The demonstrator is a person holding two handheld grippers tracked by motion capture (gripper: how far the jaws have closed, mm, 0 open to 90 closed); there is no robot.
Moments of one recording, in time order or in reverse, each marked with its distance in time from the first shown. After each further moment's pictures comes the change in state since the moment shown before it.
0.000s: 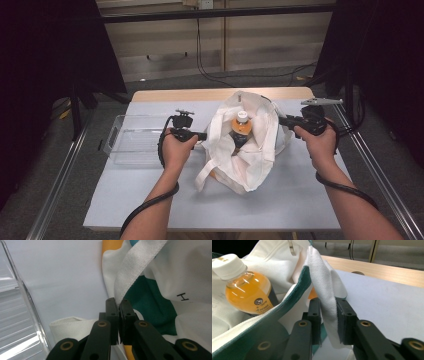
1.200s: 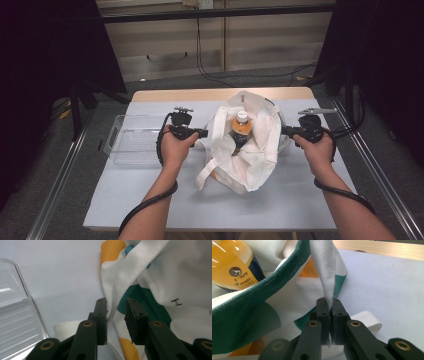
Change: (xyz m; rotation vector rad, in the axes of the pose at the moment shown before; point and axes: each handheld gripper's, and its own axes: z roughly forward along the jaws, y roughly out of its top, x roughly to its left) left arm -0.003 0.007 -0.009 -0.040 0.006 0.042; right arm -0.009 -0.029 0.015 0.071 0.007 0.019
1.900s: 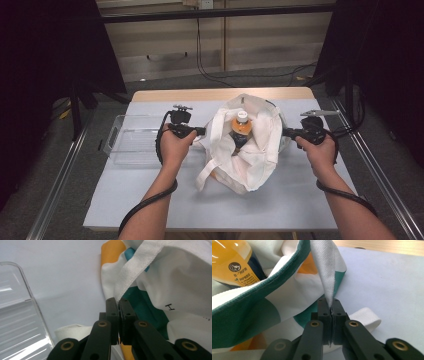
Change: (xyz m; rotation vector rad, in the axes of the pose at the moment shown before) left arm 0.000 0.003 -0.004 0.002 -0.009 -0.013; right arm -0.004 -0.006 -0.004 0.006 0.006 0.016
